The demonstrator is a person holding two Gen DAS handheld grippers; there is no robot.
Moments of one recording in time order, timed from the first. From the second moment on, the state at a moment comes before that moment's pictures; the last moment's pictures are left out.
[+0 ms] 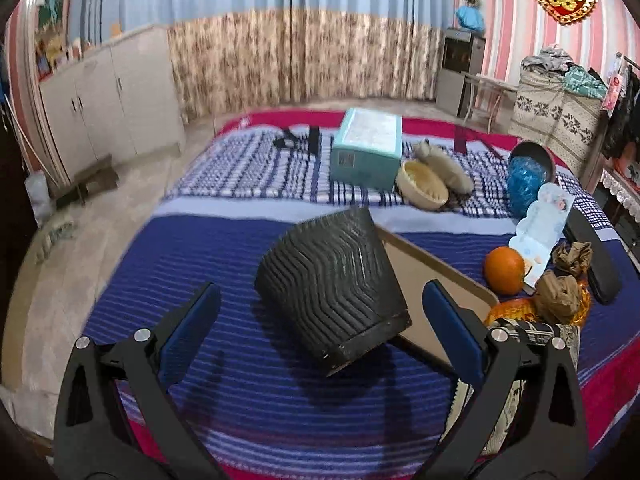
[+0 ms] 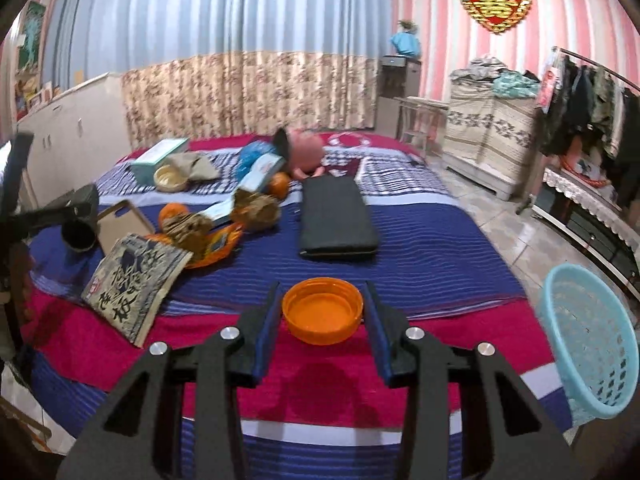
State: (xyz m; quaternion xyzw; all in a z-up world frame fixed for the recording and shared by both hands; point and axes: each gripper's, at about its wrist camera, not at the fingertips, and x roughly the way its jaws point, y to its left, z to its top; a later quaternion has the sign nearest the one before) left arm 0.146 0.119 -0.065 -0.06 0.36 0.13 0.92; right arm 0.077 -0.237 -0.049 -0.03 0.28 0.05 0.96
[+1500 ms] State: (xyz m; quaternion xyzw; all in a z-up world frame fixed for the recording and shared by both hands) left arm 0.098 -0.182 0.053 0.03 0.21 -0.20 0.96; right arm 0.058 -0.467 0.019 0.08 0.19 -0.20 0.96
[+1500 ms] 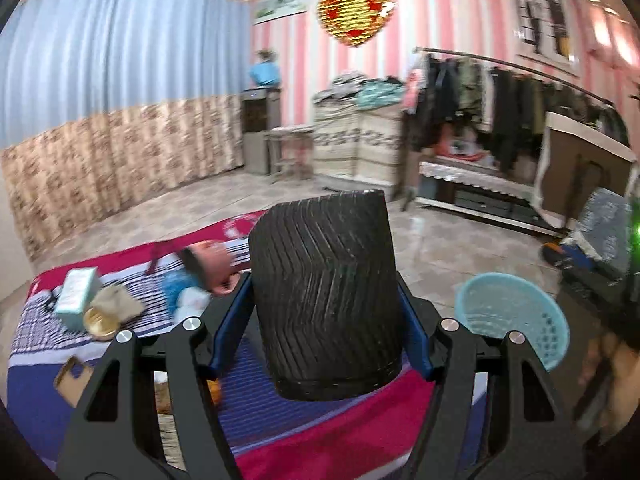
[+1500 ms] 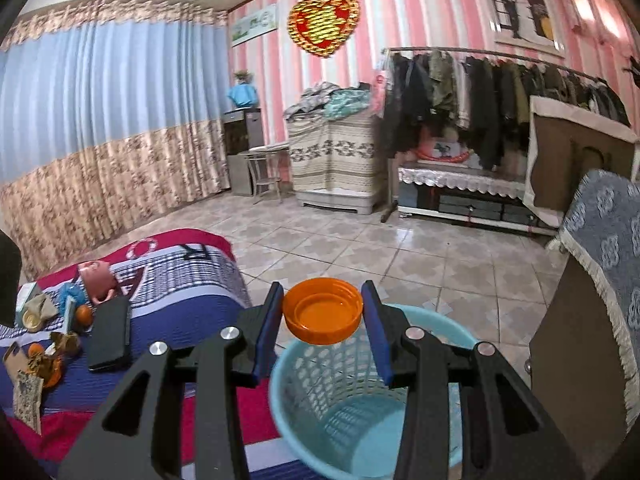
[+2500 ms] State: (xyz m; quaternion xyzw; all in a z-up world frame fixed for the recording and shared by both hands) left arm 0.141 -0.482 -0.067 0.14 0.30 -0.39 0.86; right arm 0.003 -0.600 -0.058 0.19 0.24 -0.34 0.89
